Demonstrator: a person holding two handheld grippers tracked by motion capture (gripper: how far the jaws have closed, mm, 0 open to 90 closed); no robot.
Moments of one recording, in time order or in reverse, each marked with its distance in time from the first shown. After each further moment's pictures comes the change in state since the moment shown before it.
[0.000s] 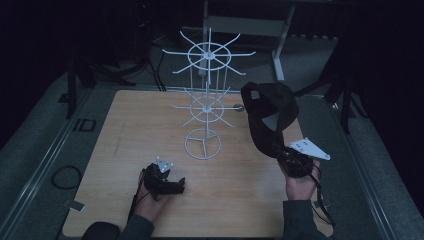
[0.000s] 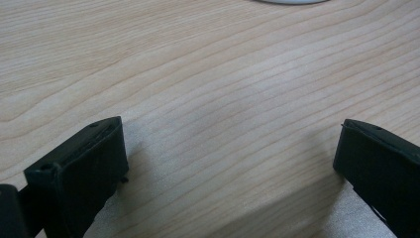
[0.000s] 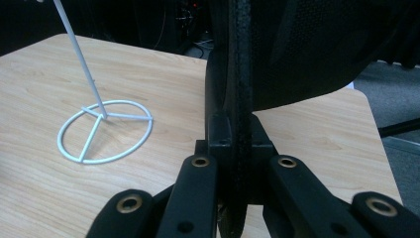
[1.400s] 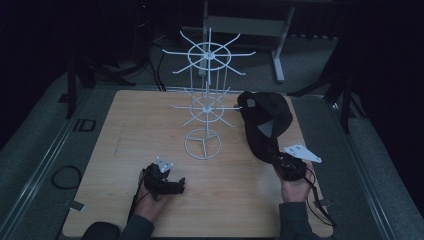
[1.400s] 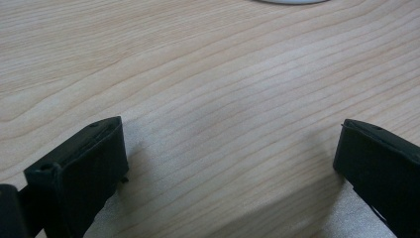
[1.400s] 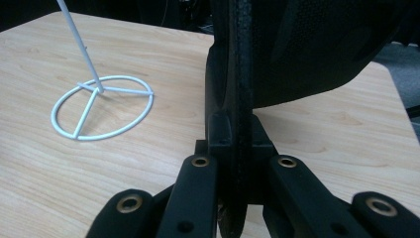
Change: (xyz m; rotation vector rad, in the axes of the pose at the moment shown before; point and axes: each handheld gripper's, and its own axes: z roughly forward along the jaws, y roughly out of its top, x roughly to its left) left arm 0.000 0.000 0.000 0.000 -0.001 -0.002; right arm 0.000 -0.027 0.018 0.055 0.019 0.016
